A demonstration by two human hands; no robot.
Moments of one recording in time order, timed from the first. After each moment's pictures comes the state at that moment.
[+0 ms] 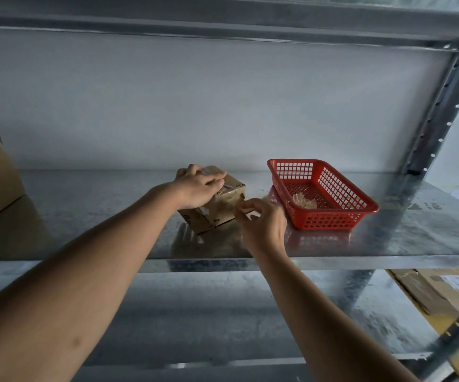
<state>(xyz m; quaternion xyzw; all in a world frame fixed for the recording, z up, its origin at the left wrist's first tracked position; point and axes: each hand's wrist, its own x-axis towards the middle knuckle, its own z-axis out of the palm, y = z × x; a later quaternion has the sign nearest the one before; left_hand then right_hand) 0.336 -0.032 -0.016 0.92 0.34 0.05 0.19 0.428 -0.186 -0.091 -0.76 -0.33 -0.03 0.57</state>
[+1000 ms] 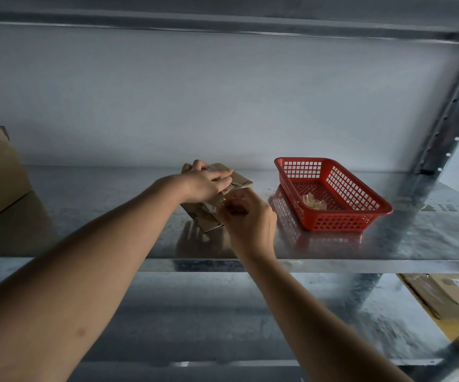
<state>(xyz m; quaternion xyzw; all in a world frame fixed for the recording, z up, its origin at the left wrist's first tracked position) 0.341 -0.028 -0.012 0.91 0.35 0.05 0.21 0.399 -0.175 -0.084 -0.68 -0.41 -0.06 0.61</state>
